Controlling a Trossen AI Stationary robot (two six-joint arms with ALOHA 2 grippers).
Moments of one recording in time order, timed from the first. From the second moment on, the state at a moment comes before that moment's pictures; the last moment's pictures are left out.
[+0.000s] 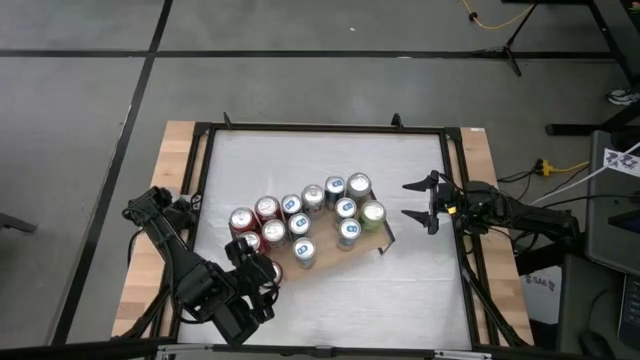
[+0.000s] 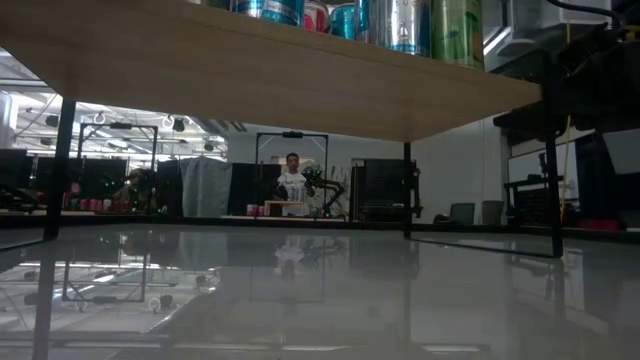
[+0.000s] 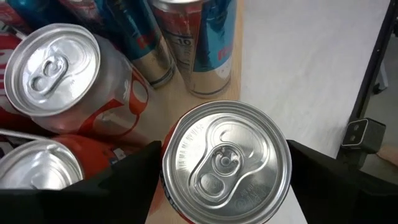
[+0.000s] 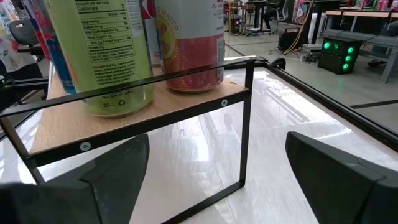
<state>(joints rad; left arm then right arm) -0.77 1.88 2.04 -1.57 -0.61 -1.19 -0.13 0.01 0.07 -0.17 -0.04 0.05</state>
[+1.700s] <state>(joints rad) -0.74 1.88 2.04 -1.57 -0.67 -1.14 -0.13 0.01 0.07 -0.17 -0.04 0.05</state>
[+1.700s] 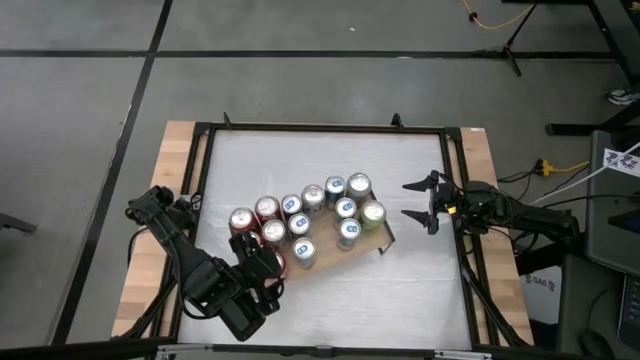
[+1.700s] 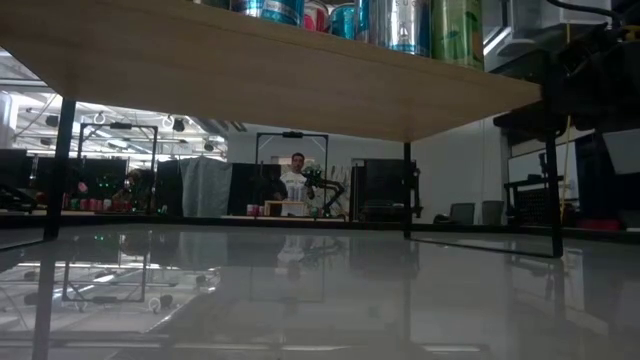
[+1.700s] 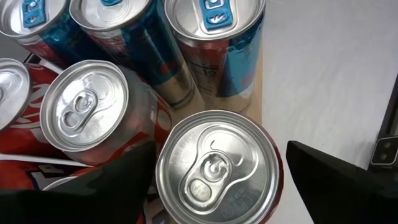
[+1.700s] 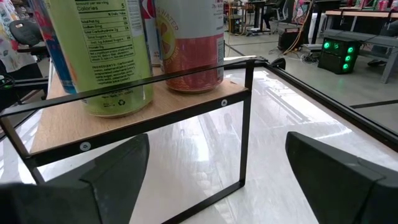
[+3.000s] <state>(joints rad) -0.70 1.54 2.08 -1.35 -0.93 -0.51 -0.13 0.01 0.07 -0.17 -0.04 0.05</state>
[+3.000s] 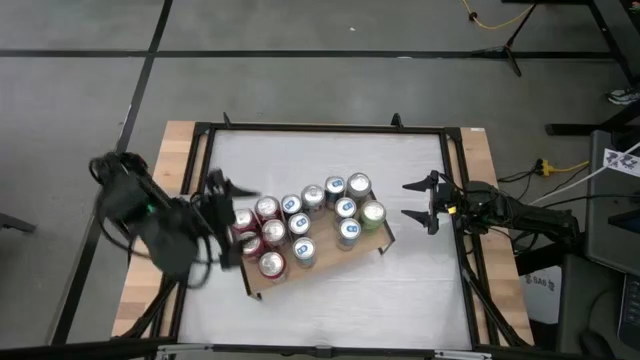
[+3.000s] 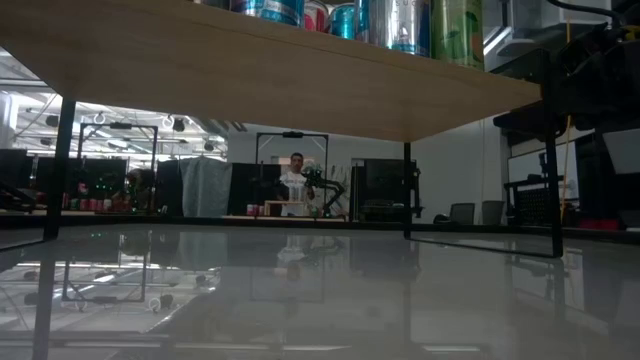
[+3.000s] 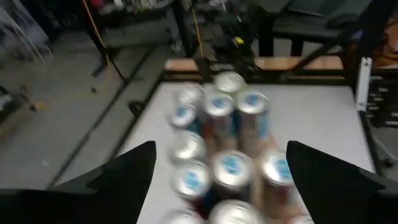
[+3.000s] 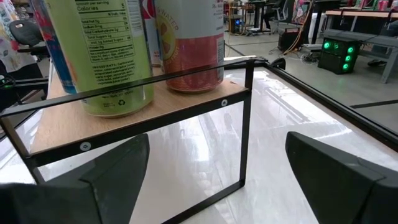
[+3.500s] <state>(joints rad) -0.53 1.31 1.98 -1.19 -0.86 -0.23 -0.13 0.01 0.07 -0.17 -0.04 0.05</state>
